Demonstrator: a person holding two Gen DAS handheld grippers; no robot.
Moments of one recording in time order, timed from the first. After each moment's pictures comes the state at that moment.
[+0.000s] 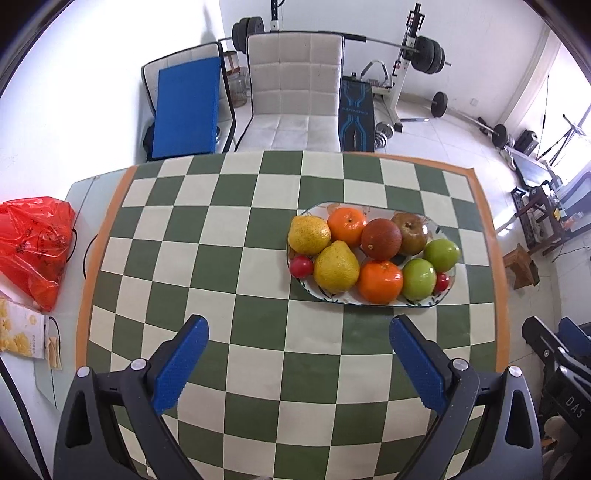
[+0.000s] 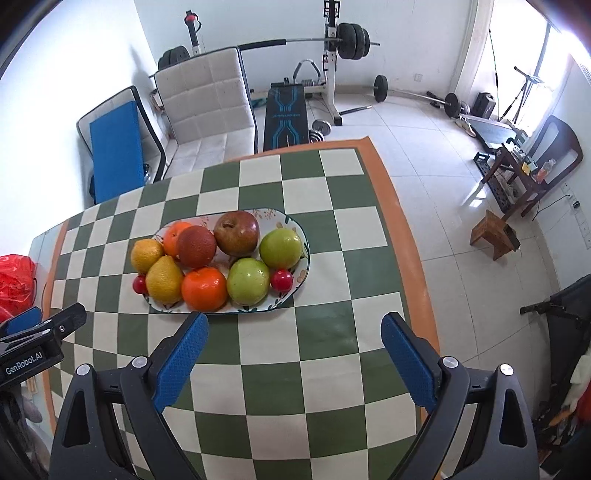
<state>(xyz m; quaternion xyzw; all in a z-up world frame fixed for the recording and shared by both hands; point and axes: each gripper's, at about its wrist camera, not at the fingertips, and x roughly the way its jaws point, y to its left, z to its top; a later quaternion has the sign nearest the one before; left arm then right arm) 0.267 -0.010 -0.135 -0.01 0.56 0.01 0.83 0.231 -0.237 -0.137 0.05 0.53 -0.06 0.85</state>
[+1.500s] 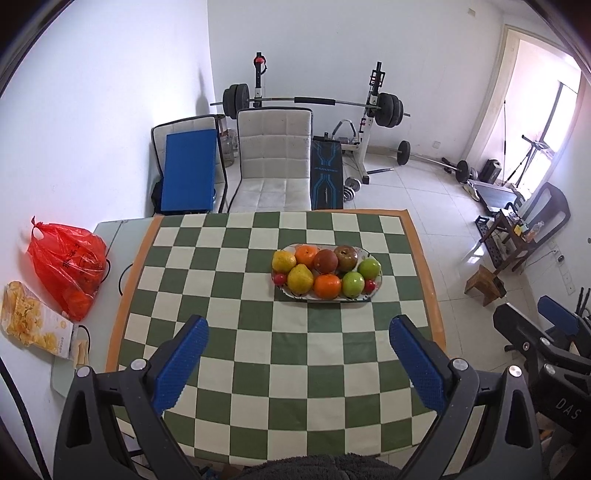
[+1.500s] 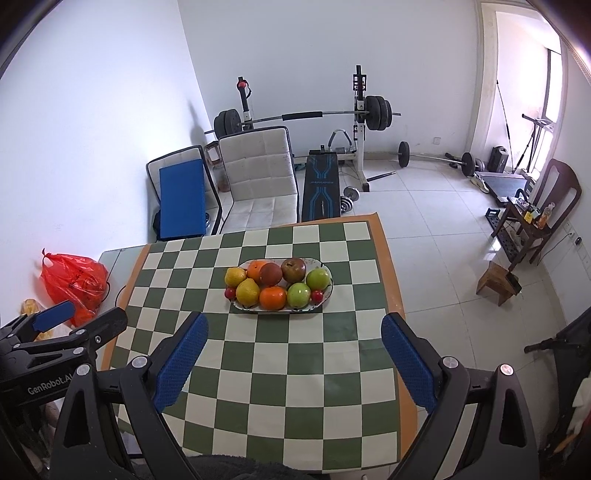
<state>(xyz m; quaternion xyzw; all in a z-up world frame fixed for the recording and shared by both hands) 0.122 -0.028 0.021 -0.01 0.46 -0.02 0.89 0.042 -0.207 0.080 0.05 0.42 0.00 0.91</state>
